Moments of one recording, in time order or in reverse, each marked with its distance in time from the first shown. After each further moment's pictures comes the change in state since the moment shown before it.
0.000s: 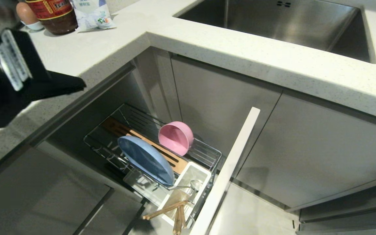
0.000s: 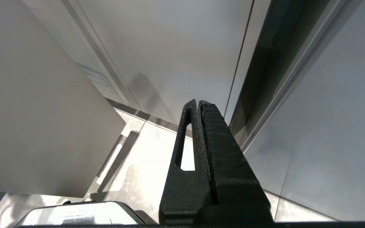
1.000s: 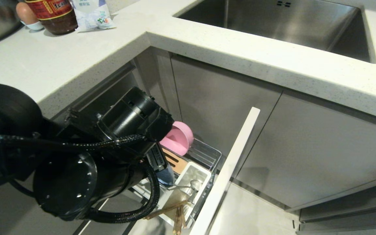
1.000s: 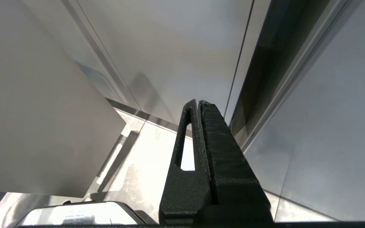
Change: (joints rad) left arm -0.033 0.369 0.128 0.120 0.033 -0.433; right arm 0.000 0.000 0.000 0.000 0.000 0.000
